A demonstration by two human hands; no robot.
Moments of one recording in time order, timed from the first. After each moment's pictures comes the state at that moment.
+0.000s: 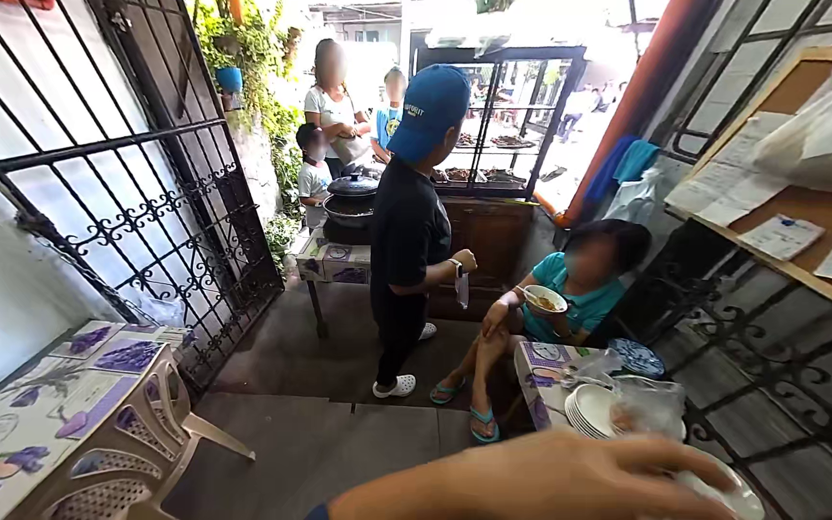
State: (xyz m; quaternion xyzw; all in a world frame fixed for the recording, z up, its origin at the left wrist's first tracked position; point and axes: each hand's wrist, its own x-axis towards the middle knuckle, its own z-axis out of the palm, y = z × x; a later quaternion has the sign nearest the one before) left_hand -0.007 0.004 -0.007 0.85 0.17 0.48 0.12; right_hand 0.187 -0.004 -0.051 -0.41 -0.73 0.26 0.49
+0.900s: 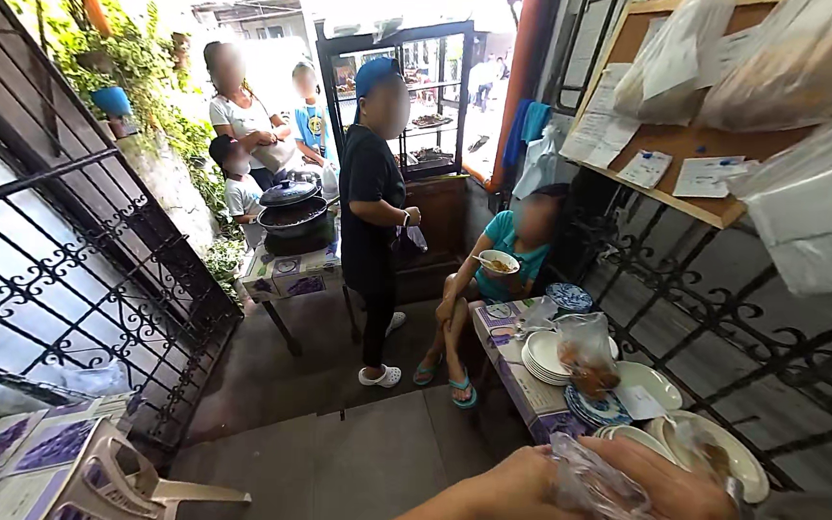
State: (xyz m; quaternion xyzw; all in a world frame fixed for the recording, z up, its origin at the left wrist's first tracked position) left_hand 0.044 0.032 -0.150 0.81 0.16 0.41 0.38; right_hand 0.204 -0.006 -0.043 -0.37 -0.84 0.09 0.38
